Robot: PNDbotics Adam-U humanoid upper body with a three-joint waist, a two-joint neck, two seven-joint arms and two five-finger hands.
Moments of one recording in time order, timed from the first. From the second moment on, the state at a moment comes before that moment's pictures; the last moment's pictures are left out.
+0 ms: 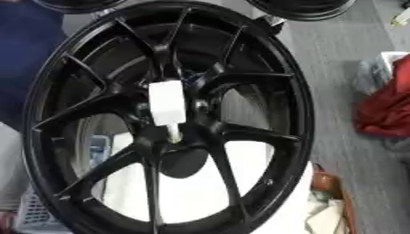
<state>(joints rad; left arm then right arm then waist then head) -0.66 0.99 0.04 -1.25 0.13 0.05 -0.43 -0.62 -1.11 -0.14 -1.21 0.33 0.14 0.33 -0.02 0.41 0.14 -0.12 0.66</state>
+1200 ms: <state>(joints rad) -0.66 0.99 0.05 -1.25 0.13 0.05 -0.43 -0.69 -1.09 -0.11 -1.42 0.26 0.13 0.28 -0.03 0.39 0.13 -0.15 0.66</state>
